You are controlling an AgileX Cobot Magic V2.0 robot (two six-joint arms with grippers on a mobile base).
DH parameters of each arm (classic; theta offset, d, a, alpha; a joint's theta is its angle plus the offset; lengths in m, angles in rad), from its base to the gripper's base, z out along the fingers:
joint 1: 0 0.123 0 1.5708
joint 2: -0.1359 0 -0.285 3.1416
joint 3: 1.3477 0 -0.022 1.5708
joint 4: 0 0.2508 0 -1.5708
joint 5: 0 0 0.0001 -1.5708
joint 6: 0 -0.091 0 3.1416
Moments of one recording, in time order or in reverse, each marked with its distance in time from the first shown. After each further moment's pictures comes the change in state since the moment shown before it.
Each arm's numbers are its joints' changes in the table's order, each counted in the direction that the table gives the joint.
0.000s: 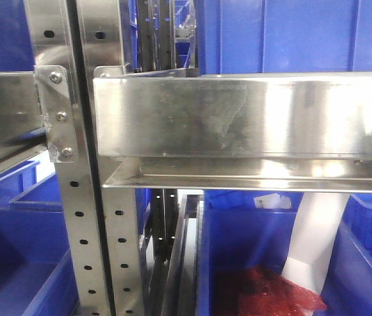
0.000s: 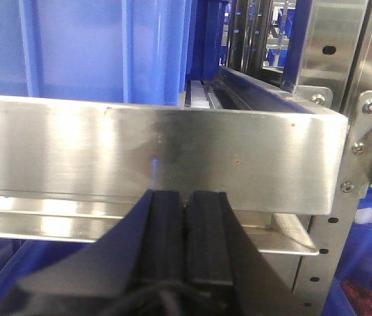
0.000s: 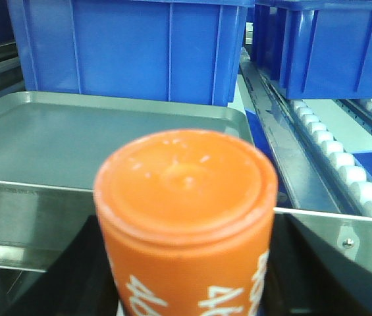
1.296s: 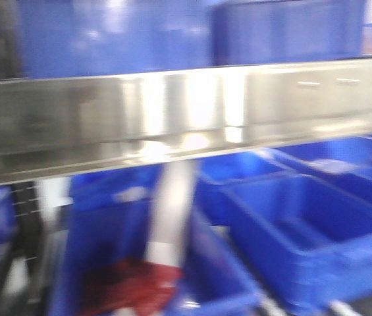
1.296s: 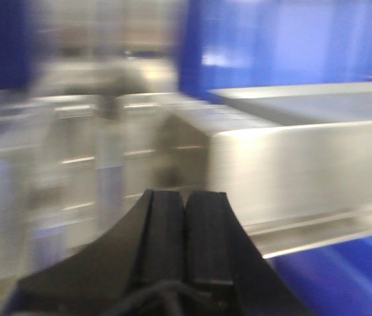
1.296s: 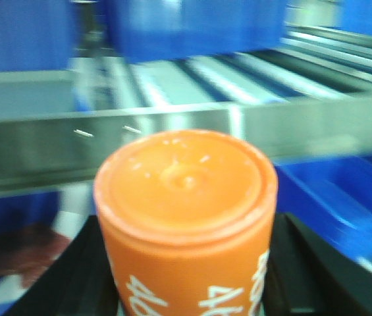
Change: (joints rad) left arm 0.000 0.000 0.000 0.000 0.000 0.000; right arm 0.000 0.000 0.000 0.000 -0.001 0.005
